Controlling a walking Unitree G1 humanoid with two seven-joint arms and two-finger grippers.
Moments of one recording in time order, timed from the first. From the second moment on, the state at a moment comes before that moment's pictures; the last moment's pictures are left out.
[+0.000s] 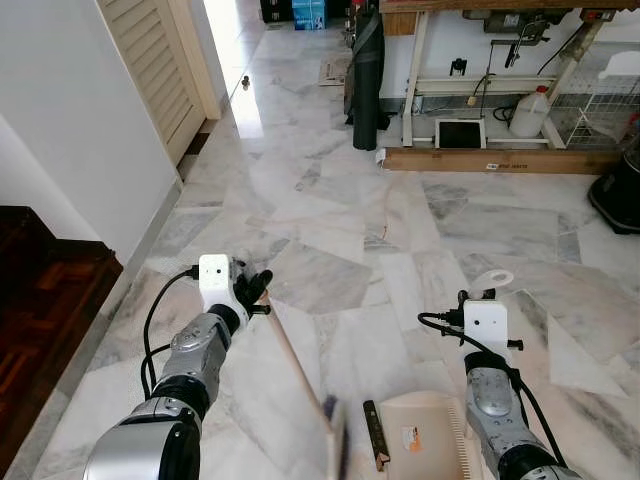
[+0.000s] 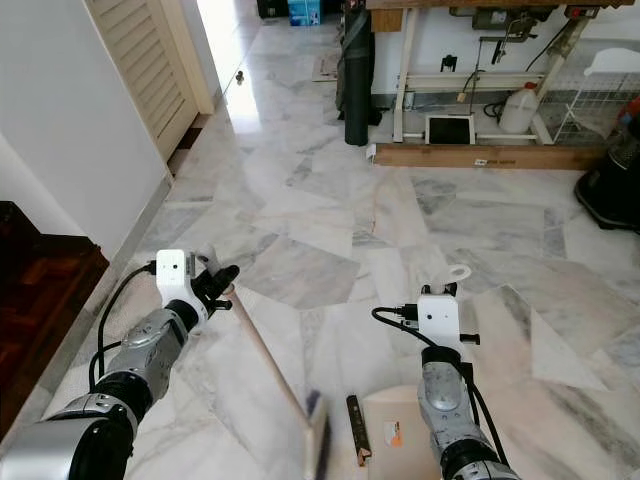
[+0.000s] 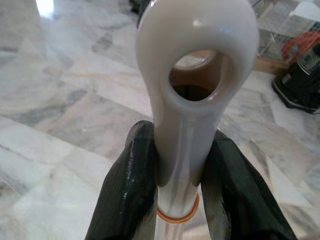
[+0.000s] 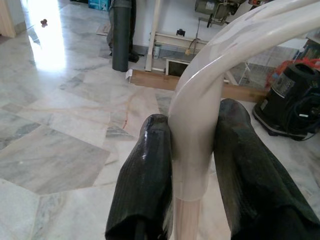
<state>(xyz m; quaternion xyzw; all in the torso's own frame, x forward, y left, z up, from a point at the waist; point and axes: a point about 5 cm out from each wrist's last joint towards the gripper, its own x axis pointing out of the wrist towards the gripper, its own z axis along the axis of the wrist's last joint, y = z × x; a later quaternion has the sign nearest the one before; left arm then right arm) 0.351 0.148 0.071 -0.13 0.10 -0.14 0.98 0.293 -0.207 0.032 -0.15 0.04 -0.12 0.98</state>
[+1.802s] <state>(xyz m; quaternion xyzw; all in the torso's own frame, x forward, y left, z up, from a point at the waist) 0.353 0.151 0.082 -0.07 0.04 -0.09 0.99 0.283 -0.206 0.031 -0.14 0.01 -0.12 0.98</state>
